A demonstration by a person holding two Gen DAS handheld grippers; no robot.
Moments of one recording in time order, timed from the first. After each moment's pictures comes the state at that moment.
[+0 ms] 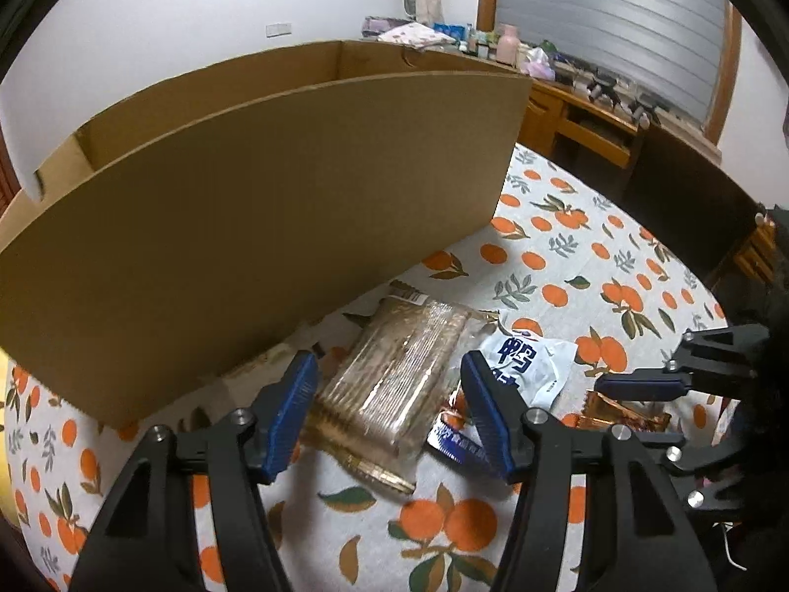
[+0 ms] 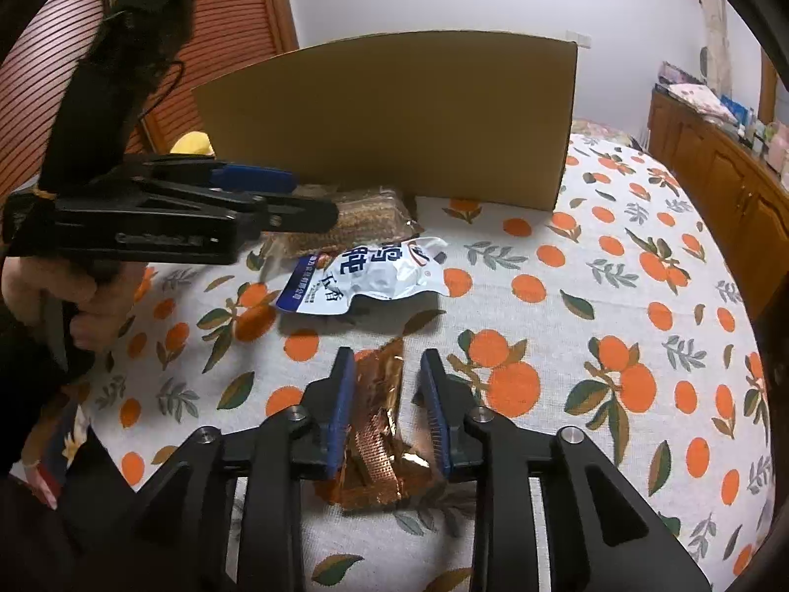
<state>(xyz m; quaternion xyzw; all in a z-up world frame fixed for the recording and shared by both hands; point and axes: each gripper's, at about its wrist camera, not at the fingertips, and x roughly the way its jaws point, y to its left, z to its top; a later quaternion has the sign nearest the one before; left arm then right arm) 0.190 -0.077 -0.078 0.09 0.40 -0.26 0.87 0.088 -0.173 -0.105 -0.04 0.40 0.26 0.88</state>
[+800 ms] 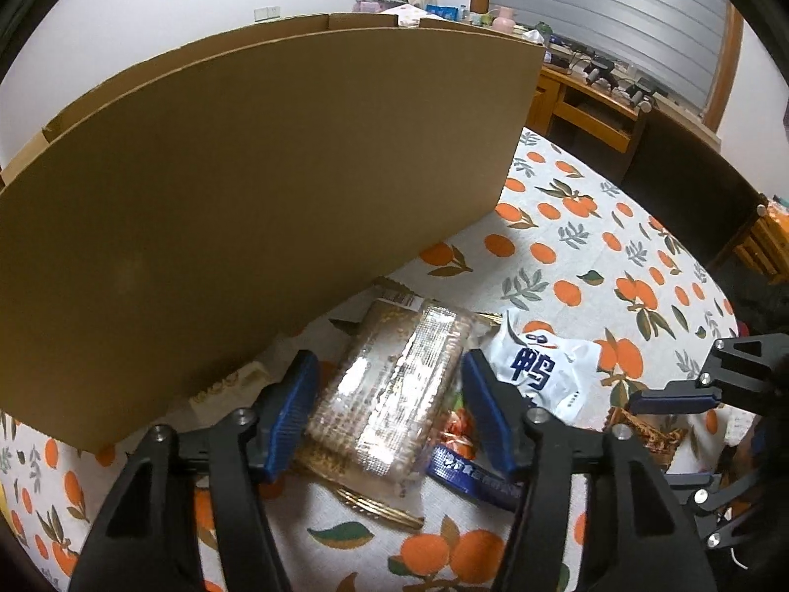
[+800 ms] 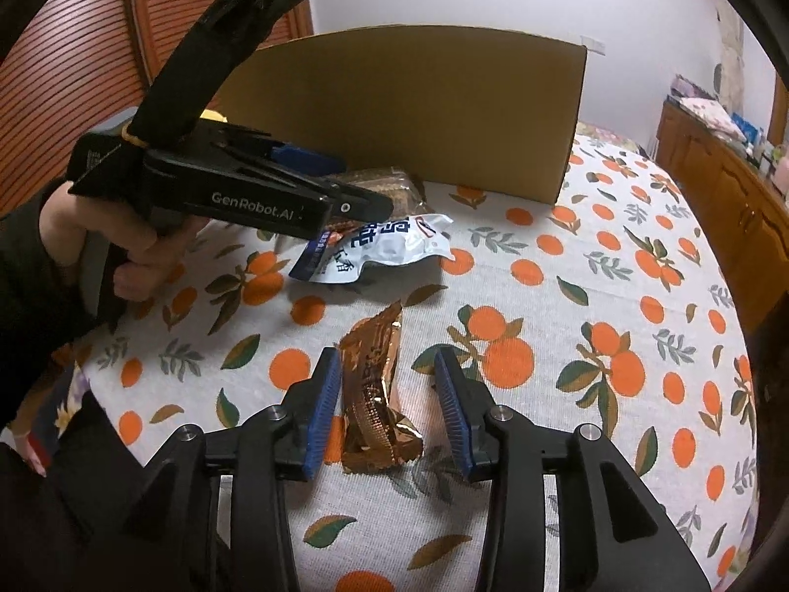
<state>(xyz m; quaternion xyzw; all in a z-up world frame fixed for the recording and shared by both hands) 0.208 -0.079 -0.087 0.10 0.42 -0.27 0.86 0.076 -0.174 -0.106 -0.07 0.41 0.27 0.87</state>
